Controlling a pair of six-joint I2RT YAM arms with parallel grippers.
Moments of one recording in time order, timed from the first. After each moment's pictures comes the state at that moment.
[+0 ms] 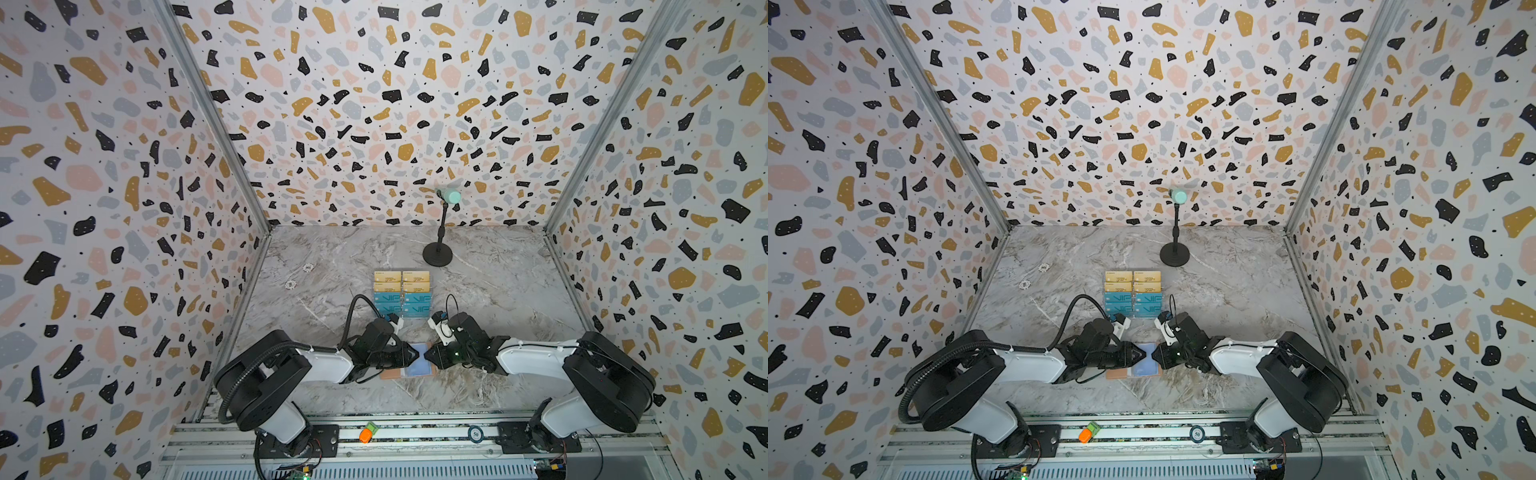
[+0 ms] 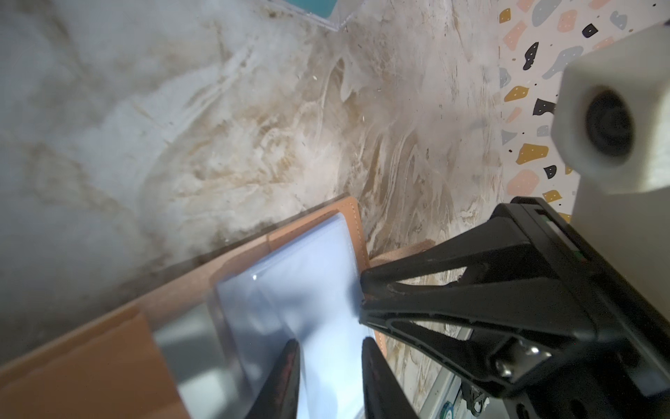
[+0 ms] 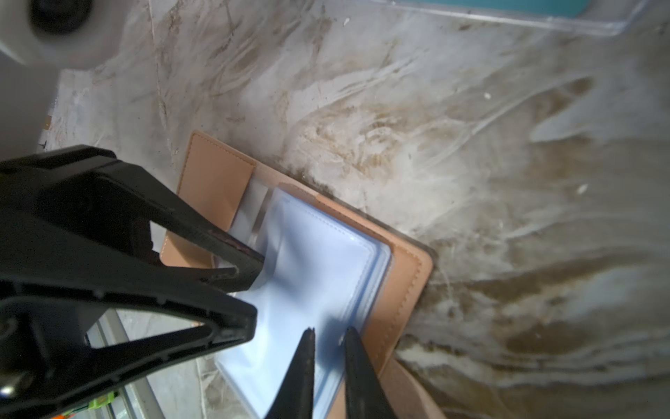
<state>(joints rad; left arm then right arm) -0.81 1.55 0.45 0.41 0.37 -0.88 0.79 1.49 0.52 0.11 -0.33 0.46</state>
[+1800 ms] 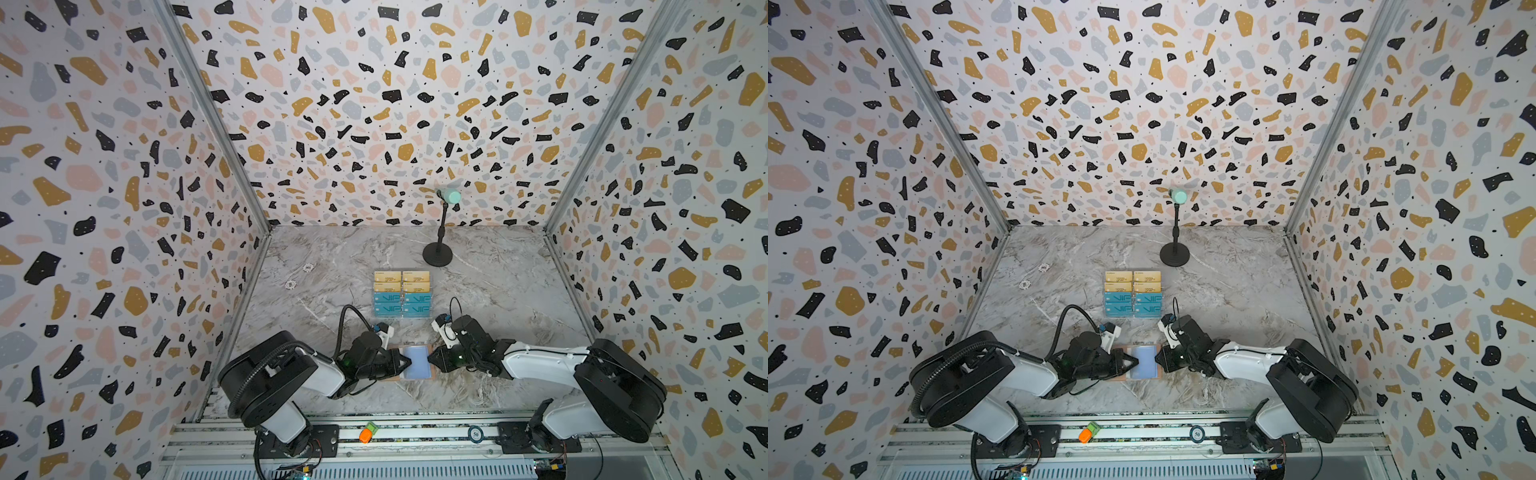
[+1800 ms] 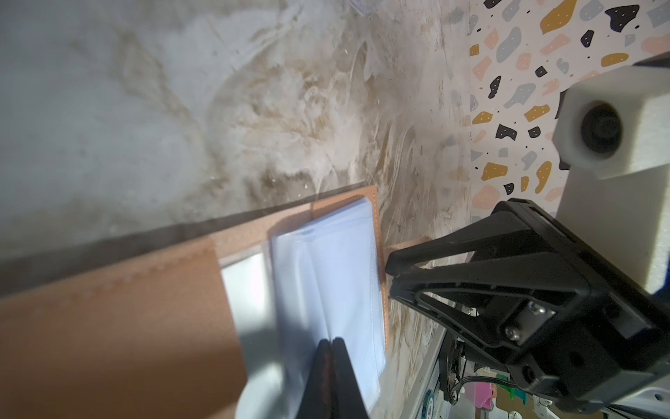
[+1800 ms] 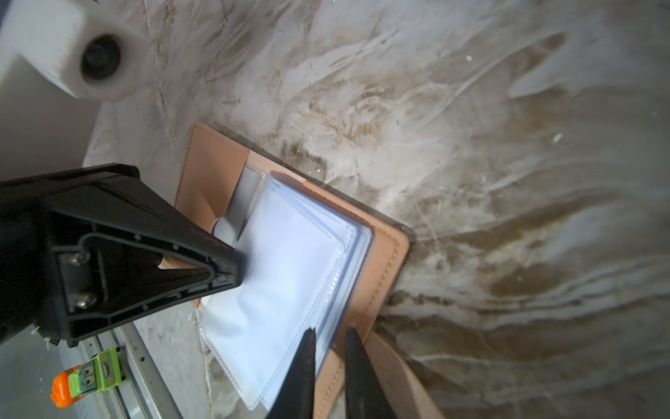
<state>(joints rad) -0.80 1.57 0.27 0.72 0.38 -1.02 0.79 1.41 0.48 0.07 -0.32 0.49</state>
